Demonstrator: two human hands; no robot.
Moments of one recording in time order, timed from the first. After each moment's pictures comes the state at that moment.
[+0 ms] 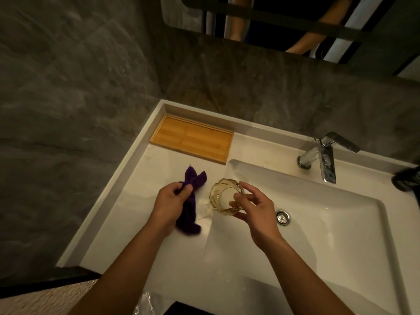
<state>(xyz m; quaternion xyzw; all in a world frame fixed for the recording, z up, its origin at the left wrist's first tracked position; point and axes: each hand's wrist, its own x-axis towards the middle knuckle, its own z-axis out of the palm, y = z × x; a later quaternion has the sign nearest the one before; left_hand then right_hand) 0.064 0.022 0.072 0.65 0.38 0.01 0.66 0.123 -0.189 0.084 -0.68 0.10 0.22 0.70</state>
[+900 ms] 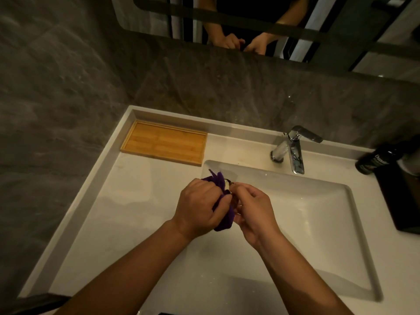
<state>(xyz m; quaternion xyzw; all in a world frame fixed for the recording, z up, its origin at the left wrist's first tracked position) 0.097 -0.068 0.105 0.91 -0.13 0.24 0.31 0.122 -0.211 0.147 -0.62 0.19 0.23 0.73</state>
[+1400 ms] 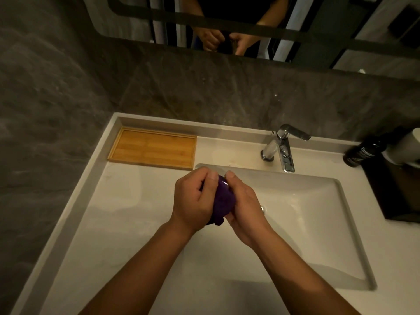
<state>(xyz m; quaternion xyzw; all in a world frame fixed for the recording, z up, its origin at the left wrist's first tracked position) 0.114 -0.078 0.146 0.79 -0.02 0.23 0.56 0.125 -0.201 0.164 -0.58 0.12 0.23 0.77</state>
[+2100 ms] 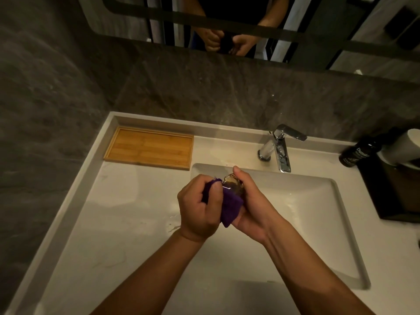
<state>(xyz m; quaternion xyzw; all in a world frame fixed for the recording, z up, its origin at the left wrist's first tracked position) 0.107 -0.103 0.139 0.76 0.00 0.30 0.57 0.139 -0.228 0.176 -0.47 0.19 0.36 0.78</state>
